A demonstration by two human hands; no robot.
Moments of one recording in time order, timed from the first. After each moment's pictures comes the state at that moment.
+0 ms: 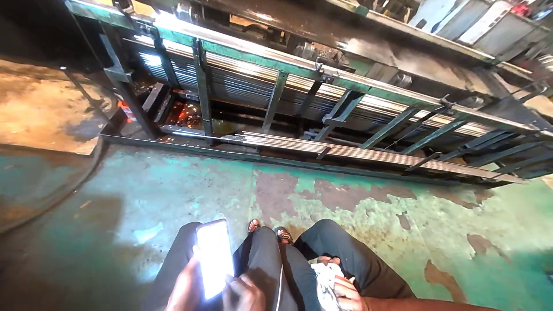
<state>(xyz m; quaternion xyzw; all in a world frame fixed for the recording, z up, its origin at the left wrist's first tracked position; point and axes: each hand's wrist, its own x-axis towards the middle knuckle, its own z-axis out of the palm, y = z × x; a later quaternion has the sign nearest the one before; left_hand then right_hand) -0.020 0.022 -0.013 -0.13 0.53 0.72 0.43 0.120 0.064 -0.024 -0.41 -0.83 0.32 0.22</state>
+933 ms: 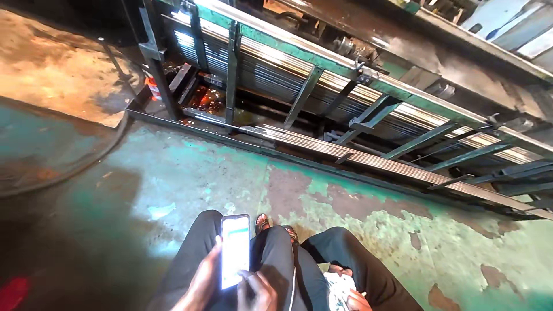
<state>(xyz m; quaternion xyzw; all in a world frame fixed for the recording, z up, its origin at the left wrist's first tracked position) -0.023 0.022 -0.010 -0.12 0.52 0.69 0.48 0.112 0.077 0.032 -0.38 -0.82 0.38 0.20</state>
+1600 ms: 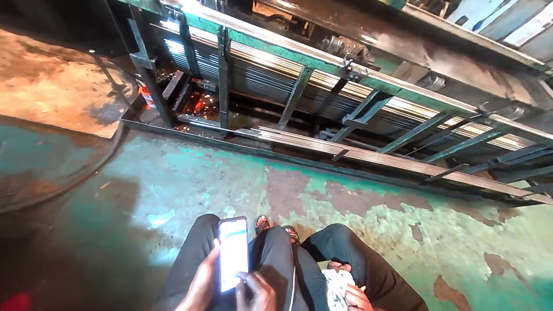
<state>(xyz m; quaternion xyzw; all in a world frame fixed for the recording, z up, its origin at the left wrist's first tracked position) -0.022 0.024 -0.012 -0.13 0.53 0.69 0.48 0.109 0.081 0.042 -0.42 -0.81 0.41 0.08</state>
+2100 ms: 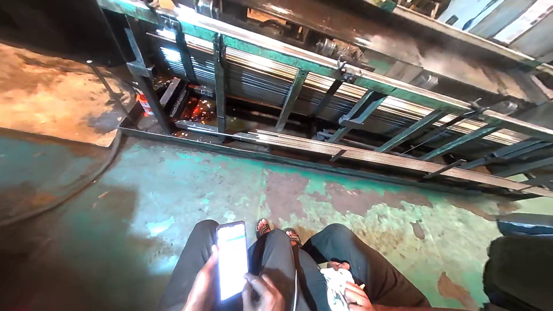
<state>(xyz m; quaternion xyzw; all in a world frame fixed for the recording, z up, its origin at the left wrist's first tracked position) -0.023 0.023 -0.014 -0.13 0.54 0.69 0.47 0.119 0.072 -0.029 -0.43 -0.82 0.30 0.23</state>
